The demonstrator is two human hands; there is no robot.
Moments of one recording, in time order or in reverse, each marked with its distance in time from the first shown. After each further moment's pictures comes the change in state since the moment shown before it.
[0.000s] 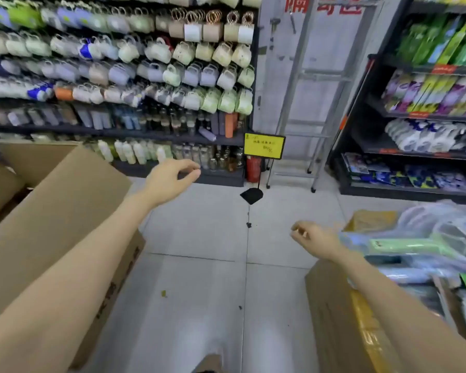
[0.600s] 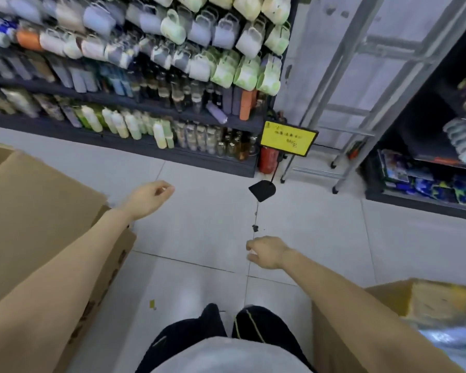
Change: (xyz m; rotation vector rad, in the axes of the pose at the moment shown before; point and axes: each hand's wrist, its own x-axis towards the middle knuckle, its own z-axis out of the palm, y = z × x) left_hand 0.214 -0.223 0.091 -0.183 -0.284 -0.518; right_hand 0.340 -0.040 0.076 -0.372 -0.600 -0.264
